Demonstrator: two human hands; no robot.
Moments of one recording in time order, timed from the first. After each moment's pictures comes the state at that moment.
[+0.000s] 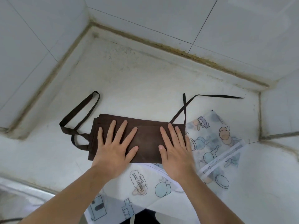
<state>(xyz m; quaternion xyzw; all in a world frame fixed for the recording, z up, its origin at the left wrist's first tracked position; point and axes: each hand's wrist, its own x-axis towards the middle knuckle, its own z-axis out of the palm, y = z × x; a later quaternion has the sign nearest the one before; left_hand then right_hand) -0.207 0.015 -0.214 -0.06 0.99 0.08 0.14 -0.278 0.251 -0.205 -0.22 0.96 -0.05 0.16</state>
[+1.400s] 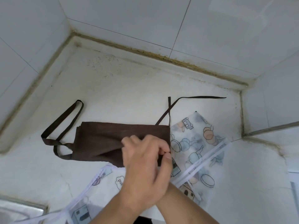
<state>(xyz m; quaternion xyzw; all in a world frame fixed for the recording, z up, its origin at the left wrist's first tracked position) -0.224 0.145 -0.074 -0.05 0.87 0.47 -0.11 -0.271 0.208 -0.161 -0.12 0.90 -0.42 0.09</state>
